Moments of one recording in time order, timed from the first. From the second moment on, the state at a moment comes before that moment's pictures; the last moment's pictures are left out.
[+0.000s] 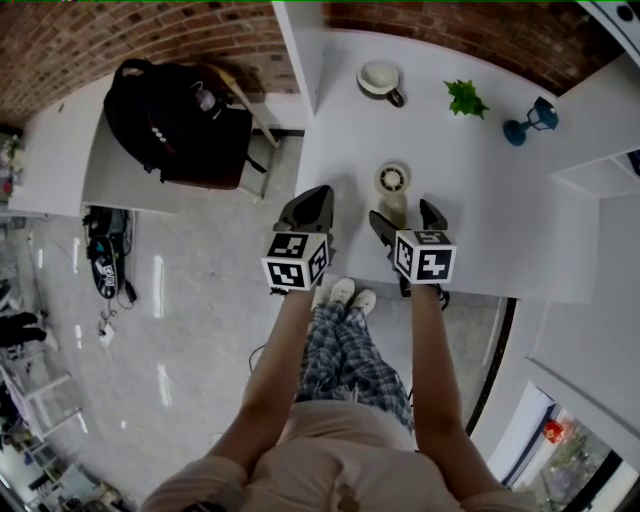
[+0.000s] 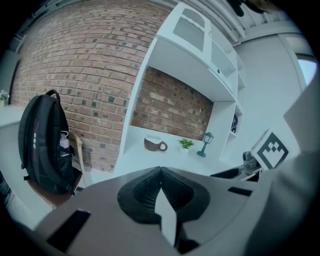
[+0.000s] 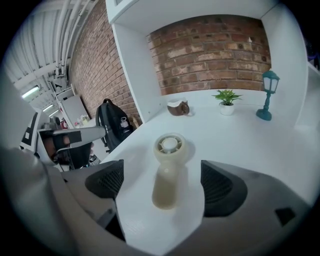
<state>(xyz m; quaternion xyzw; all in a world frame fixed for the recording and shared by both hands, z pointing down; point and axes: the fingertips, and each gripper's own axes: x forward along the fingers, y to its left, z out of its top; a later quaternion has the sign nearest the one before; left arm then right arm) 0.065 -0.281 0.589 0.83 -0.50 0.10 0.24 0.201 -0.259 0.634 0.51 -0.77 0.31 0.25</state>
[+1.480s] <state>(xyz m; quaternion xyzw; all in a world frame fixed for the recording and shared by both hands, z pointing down) 0.060 -0.282 0.404 0.87 -0.48 0.02 0.08 0.365 -0.207 0.365 0.69 -0.72 0.01 -0.02</state>
